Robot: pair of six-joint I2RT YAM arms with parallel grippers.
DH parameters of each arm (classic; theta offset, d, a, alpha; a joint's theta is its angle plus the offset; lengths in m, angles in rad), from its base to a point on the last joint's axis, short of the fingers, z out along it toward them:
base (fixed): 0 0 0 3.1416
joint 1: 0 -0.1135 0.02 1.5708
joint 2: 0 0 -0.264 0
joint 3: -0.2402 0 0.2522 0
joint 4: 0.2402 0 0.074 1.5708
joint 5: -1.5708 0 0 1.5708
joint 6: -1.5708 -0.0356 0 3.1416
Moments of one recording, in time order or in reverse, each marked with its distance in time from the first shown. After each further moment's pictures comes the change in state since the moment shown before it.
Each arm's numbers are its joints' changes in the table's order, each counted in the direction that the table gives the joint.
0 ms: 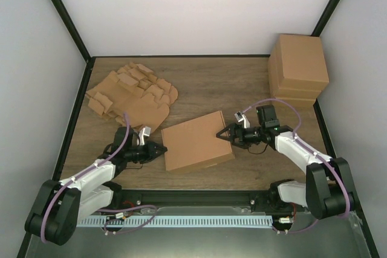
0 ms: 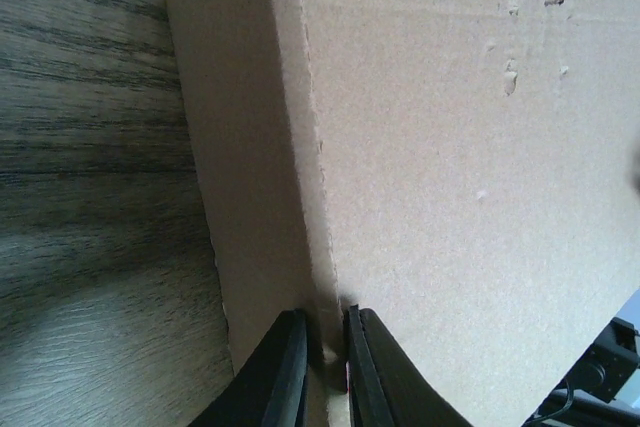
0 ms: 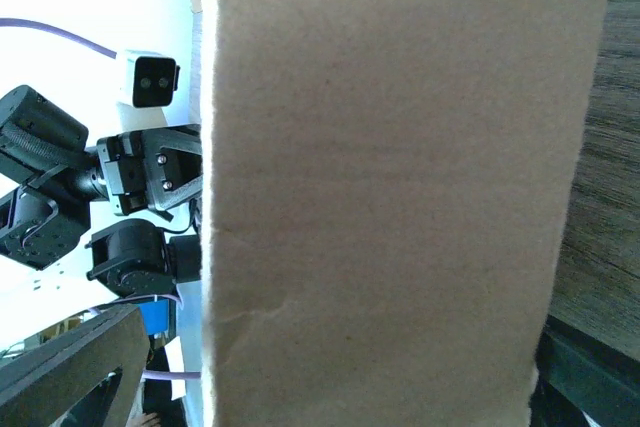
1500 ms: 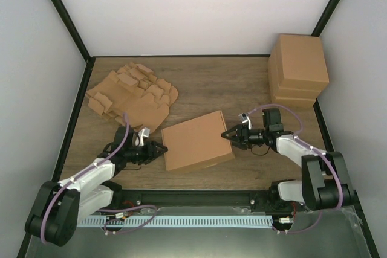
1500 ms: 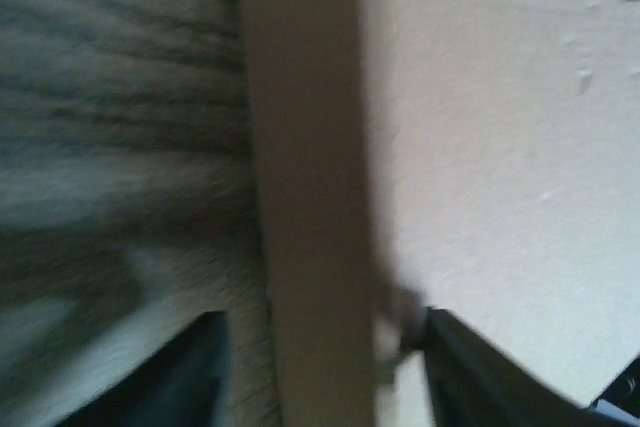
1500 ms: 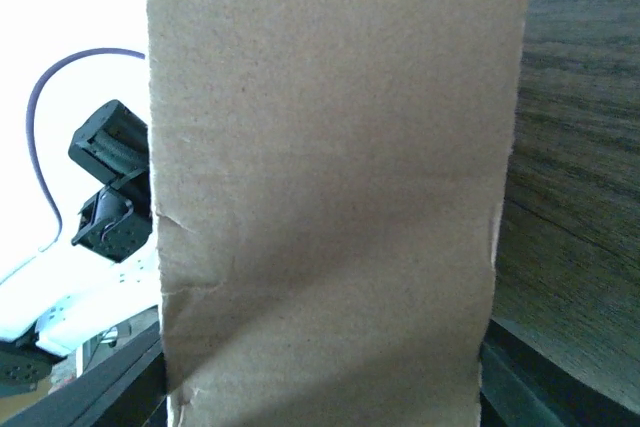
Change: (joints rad) left arm 0.000 -0.007 -0.016 0.051 0.012 -0.019; right arm 0.096 0.081 0.101 -0.226 0.208 -0.085
